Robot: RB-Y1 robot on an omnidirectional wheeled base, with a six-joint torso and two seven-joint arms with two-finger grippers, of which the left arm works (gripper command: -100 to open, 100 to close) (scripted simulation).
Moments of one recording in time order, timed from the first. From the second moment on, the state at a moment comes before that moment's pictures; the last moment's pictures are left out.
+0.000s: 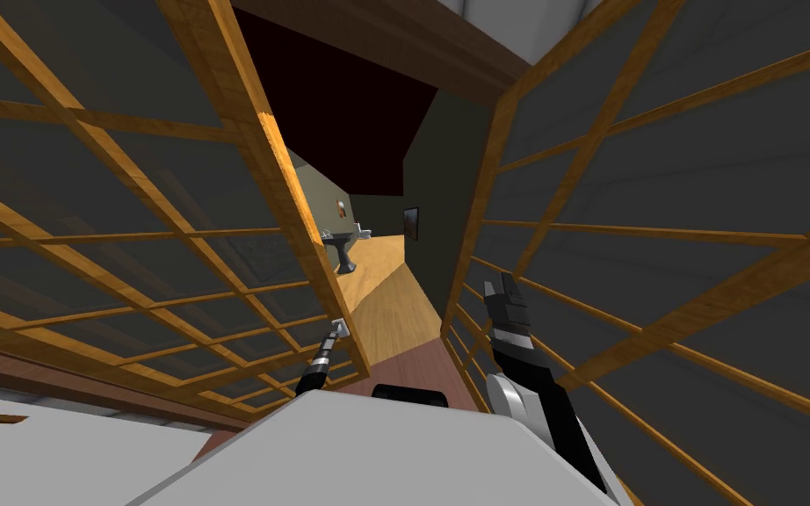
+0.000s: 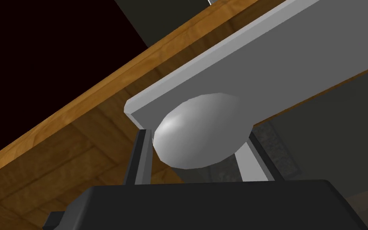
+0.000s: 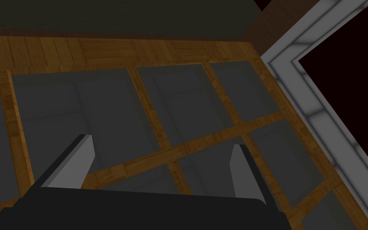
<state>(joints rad) 0.09 0.19 0.28 -0.73 0.01 -0.90 -0.38</state>
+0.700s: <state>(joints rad) 0.07 0.20 0.27 -0.71 0.05 -0.90 -0.21</state>
